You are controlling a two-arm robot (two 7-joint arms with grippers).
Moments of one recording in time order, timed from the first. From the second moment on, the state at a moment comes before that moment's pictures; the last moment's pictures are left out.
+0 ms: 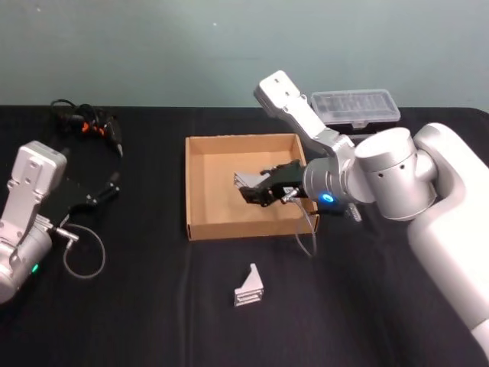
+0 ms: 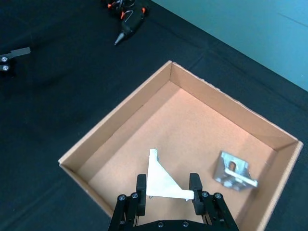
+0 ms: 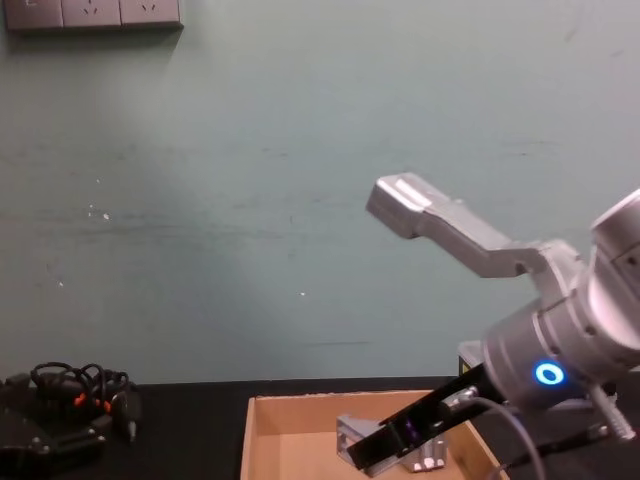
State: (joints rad) left arm -0.20 0.60 0.45 -1.41 -0.25 -0.12 0.03; right arm 0.58 0.20 -0.50 -1.31 0.02 0.76 0.49
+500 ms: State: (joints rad) left arm -0.20 0.60 0.45 -1.41 -0.25 -0.12 0.03; right arm 0.64 0.12 -0.50 -1.14 0.00 0.70 0.46
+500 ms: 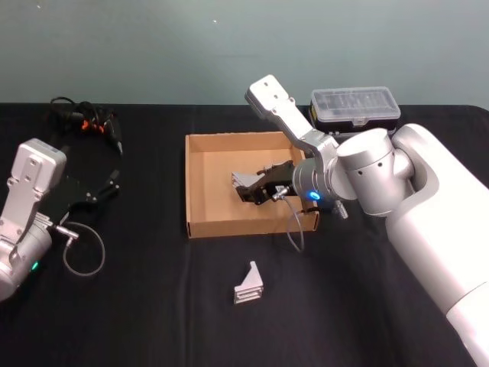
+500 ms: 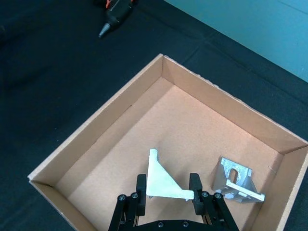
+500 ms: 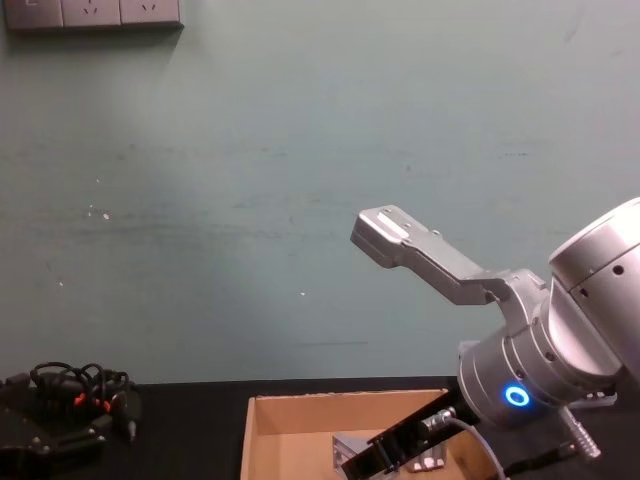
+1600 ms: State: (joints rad) left arm -0.20 0.60 0.45 -1.41 -0.25 -0.12 0.03; right arm 0.65 0.11 -0.49 -1.09 -0.01 0.69 0.46
